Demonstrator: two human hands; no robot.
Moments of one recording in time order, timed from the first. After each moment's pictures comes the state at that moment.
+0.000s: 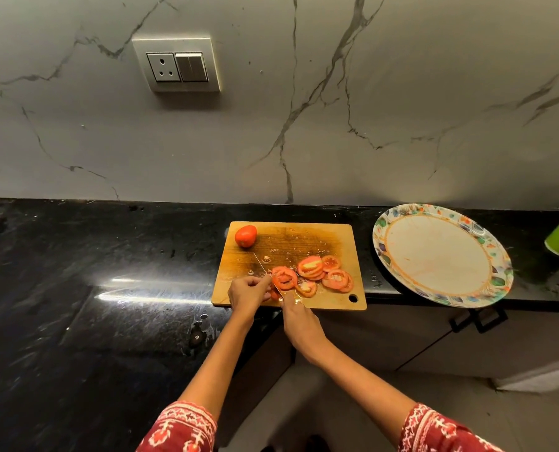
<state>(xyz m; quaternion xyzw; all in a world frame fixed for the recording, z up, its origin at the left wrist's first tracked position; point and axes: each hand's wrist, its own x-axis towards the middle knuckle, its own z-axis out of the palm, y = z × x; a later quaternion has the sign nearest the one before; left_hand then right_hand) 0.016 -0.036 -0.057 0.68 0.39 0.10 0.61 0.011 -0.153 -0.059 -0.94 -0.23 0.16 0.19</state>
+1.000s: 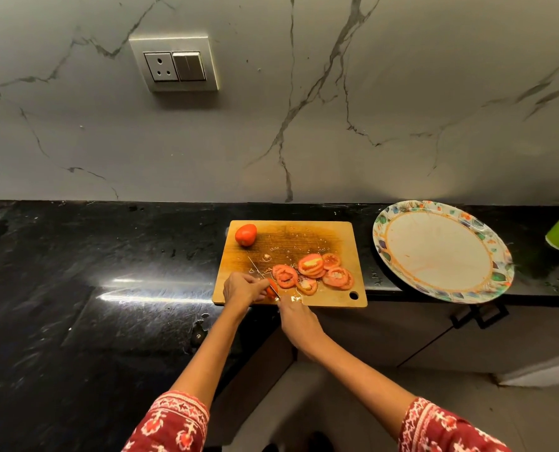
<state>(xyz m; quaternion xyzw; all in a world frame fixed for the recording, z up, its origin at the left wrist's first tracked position) 0.017 -0.018 -0.045 0.76 0.39 0.00 0.52 0.011 -0.151 -0.056 -0.93 -0.26 0.18 0.19</state>
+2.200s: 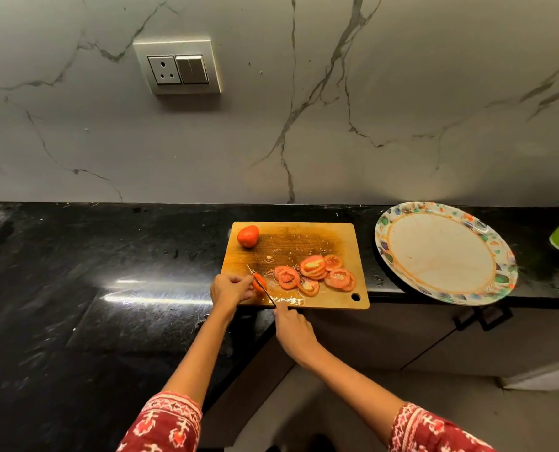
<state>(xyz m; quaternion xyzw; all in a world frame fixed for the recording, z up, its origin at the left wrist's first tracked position) 0.010 0.003 -0.050 0.69 0.44 0.06 0.57 0.000 -0.141 -0.071 -0.94 -0.25 0.19 0.16</state>
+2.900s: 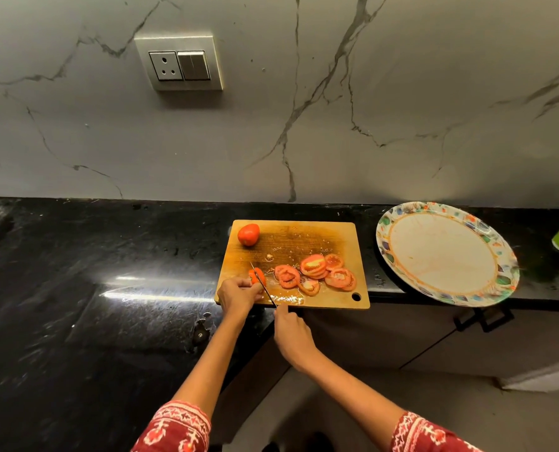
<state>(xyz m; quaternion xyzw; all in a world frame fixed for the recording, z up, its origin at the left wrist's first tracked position) 0.007 -0.017 -0.060 0.72 0.42 0.10 0.55 -0.008 -0.138 -0.075 -0.94 -0.22 0.18 0.18</state>
